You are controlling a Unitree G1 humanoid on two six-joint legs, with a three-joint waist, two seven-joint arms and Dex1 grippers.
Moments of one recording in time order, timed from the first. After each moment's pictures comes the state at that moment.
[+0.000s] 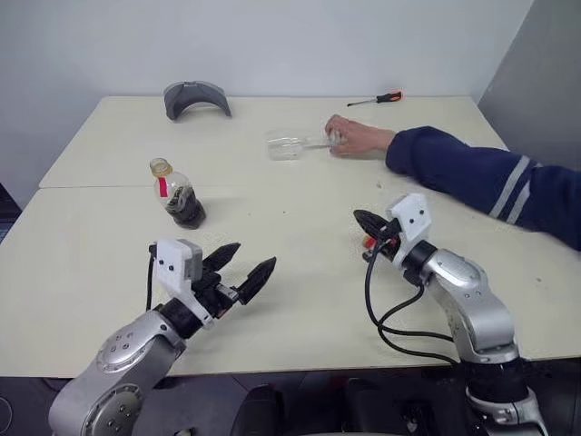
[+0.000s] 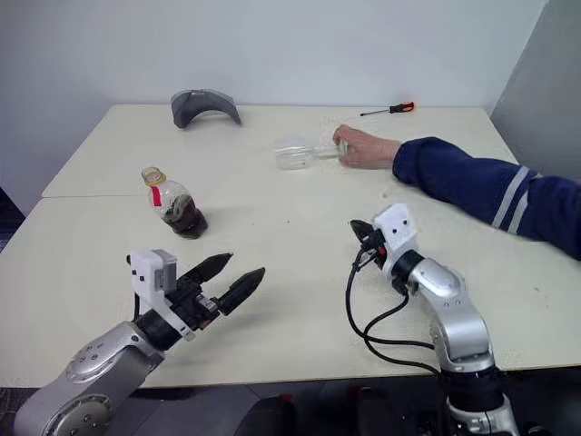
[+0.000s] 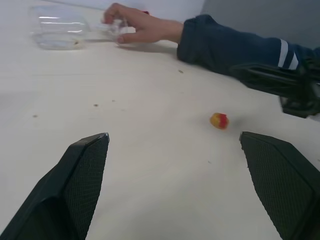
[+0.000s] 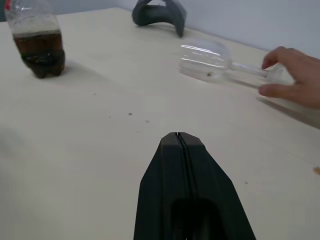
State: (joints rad) left arm 0.18 0.47 0.20 -0.74 -0.80 0.65 -0.29; right arm -0.26 -0.25 0.04 -0.39 0.14 0.53 0.49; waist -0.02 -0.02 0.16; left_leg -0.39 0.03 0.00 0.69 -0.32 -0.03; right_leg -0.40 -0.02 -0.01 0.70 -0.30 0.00
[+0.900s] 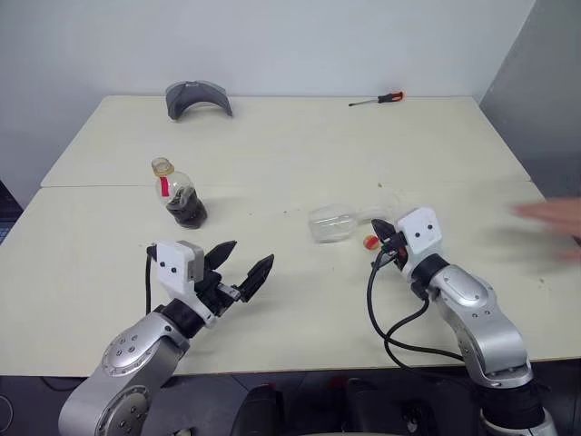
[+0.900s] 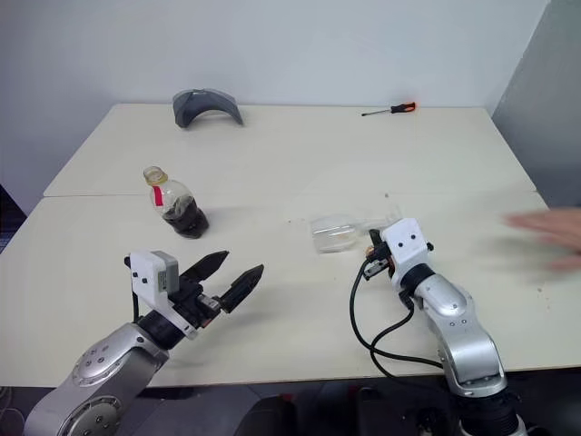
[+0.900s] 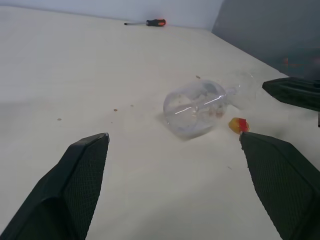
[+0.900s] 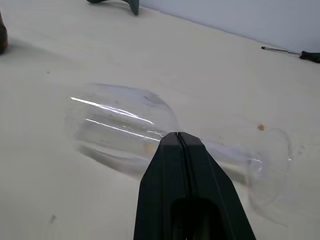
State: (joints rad) left arm 0.17 0.45 0.17 -0.74 -0.71 0.62 -0.29; right arm -0.17 -0.36 0.10 -0.47 0.04 0.55 0.34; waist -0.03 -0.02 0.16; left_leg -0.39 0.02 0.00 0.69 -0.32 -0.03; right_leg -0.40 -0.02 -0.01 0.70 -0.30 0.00
